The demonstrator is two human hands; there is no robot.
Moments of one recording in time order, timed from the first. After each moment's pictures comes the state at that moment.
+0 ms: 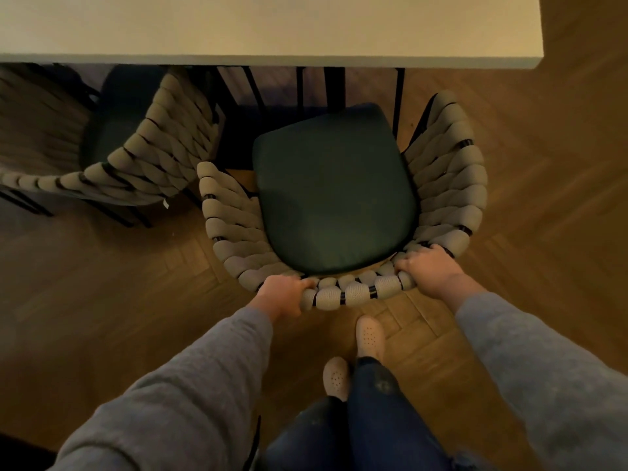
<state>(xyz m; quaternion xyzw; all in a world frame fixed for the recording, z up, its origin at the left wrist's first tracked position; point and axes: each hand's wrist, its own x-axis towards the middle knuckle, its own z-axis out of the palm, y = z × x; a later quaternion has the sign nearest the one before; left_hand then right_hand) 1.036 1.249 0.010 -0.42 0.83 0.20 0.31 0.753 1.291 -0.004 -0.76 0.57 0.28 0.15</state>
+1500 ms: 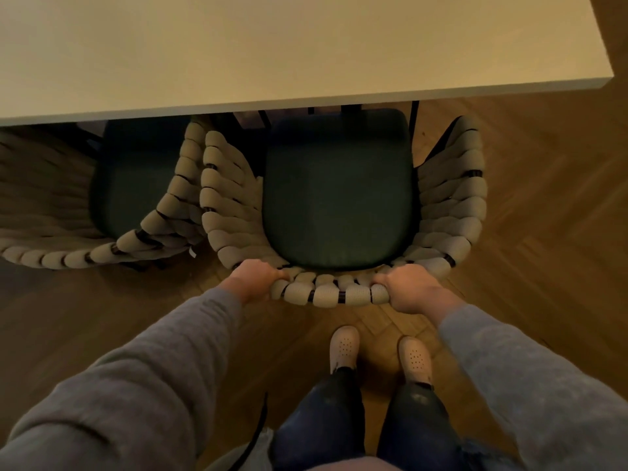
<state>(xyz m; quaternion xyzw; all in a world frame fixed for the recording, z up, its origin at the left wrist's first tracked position) 1.171 1.036 0.027 -0.32 0.85 0.14 0.39 0.900 1.162 0.005 -0.72 0.61 0.16 0.28</state>
